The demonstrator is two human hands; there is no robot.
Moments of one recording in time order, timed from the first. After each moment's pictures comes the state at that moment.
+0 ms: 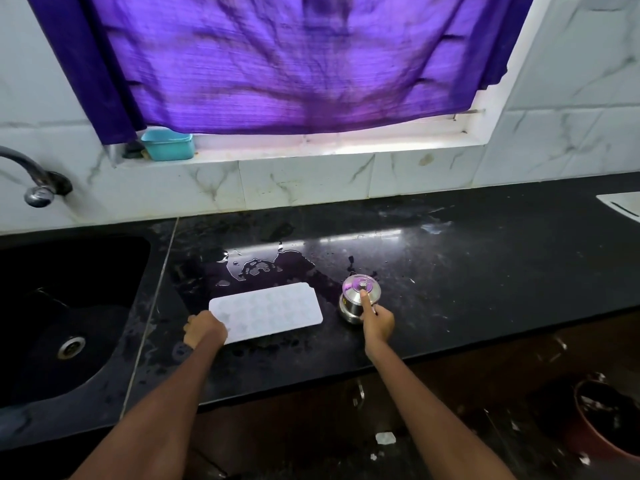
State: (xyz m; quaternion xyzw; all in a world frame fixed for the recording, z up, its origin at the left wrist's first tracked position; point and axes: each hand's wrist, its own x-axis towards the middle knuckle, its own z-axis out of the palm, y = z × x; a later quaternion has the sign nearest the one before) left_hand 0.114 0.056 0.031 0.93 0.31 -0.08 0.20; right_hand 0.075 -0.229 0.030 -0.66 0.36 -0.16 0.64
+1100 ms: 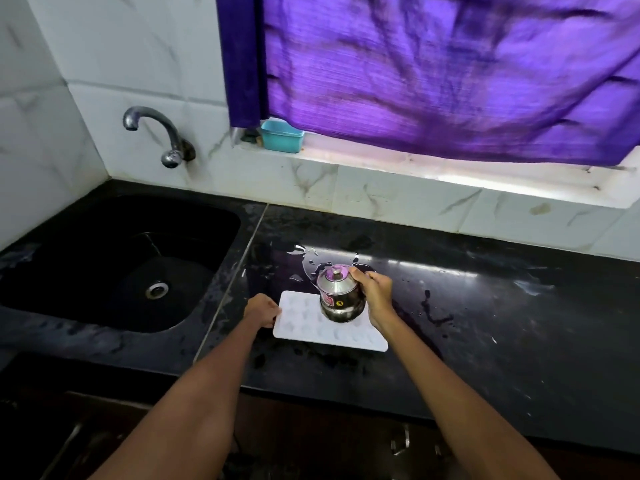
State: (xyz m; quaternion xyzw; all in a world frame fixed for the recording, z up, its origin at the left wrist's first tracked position) left_hand 0.125 0.113 0.022 0.84 0.28 -0.11 0.46; right_hand 0.164 -0.105 0.087 -0.70 0.08 0.01 0.71
